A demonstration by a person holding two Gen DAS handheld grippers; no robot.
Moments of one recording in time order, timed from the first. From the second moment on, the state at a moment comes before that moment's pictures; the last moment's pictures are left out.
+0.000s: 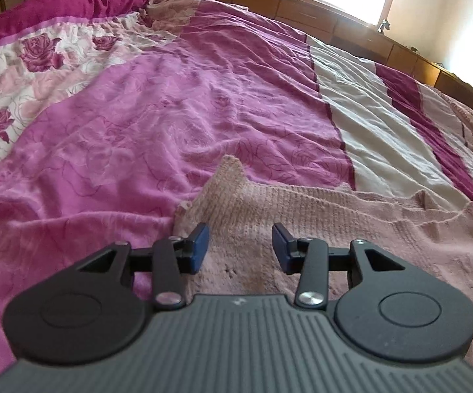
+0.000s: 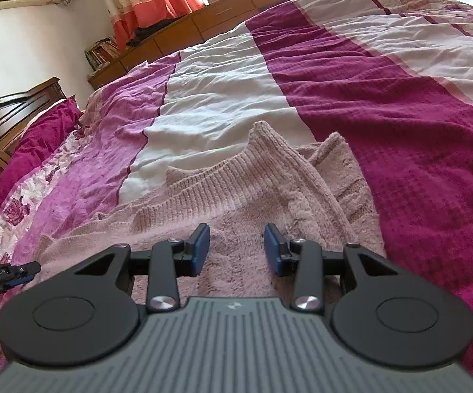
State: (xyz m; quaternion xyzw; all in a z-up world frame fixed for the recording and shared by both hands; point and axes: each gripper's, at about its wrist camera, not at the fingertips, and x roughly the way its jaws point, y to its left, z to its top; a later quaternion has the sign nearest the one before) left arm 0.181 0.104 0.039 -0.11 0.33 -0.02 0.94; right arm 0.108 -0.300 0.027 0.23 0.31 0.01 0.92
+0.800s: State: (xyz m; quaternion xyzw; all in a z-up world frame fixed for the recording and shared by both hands) left arm 0.097 0.090 0.064 -0.07 0.39 -0.01 0.92; right arm 0.021 -0.350 0.033 0.30 0.28 -0.04 0.91
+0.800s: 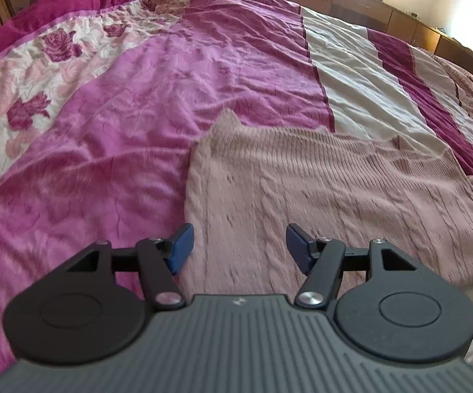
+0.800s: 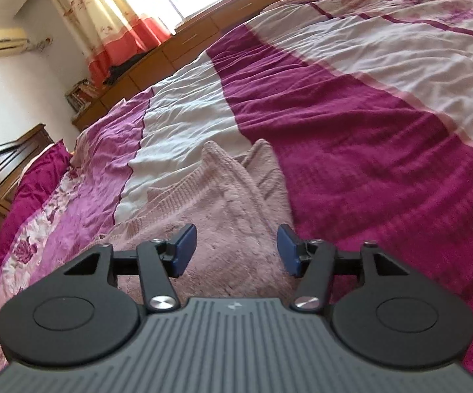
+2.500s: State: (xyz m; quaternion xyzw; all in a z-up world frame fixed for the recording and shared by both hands) left arm 0.043 0.083 0.044 -0.10 0.46 0.03 0.88; right arm 0.084 -0.378 -0.023 0.43 0.32 0.03 0.84
